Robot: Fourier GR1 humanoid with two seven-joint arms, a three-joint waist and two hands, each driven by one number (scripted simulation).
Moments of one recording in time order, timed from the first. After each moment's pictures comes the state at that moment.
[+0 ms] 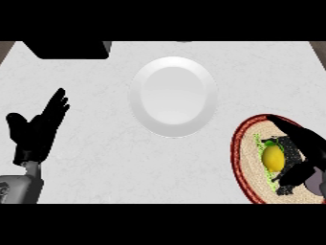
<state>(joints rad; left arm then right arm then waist) -0.14 0.29 -0.02 -1.44 0.12 0.08 0.17 -0.13 -0.53 0.13 -1.32 0.60 0.30 0.04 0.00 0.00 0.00</state>
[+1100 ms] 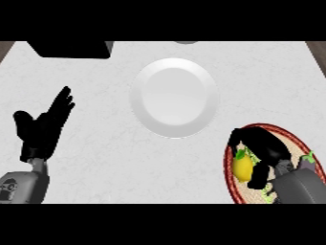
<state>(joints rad) -0.16 0.24 0.02 -1.41 0.07 0.04 0.16 -0.21 -0.34 0.28 -1.32 0.81 0.35 -0.03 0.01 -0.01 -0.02</state>
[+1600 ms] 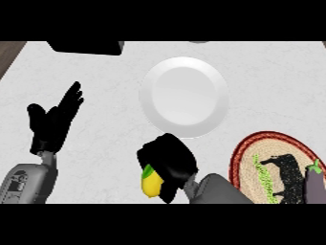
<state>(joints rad) -0.22 0.22 -0.01 -1.38 0.05 0.03 0.17 -0.42 -0.03 0.73 -1.42 0.84 0.17 0.25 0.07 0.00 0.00</state>
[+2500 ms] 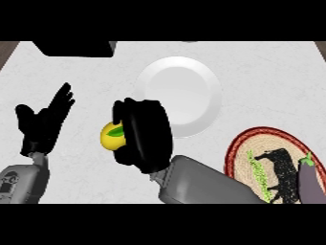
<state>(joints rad) -0.21 0.24 0.04 -1.35 0.07 0.02 0.15 -0.78 0.00 0.84 -1.36 0.89 -0.50 0.82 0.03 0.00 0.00</state>
